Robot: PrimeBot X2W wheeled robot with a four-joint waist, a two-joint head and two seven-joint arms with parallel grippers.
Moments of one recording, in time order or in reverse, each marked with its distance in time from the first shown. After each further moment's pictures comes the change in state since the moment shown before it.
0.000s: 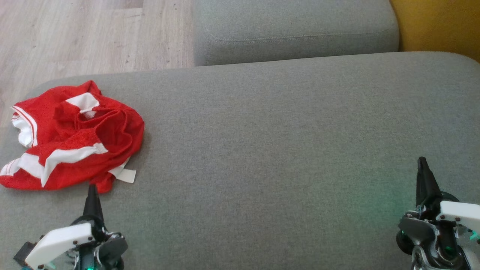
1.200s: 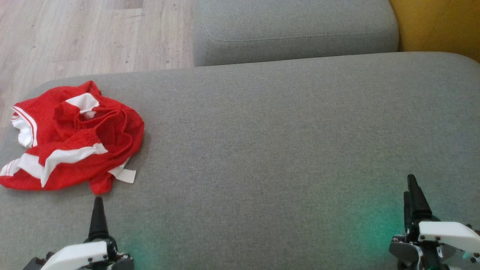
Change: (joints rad) left arm 0.062 -0.019 -0.015 0.044 0.142 0.001 -0.045; right arm 0.063 0.019 0.027 0.062 -0.166 -0.005 -0.029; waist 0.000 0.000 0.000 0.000
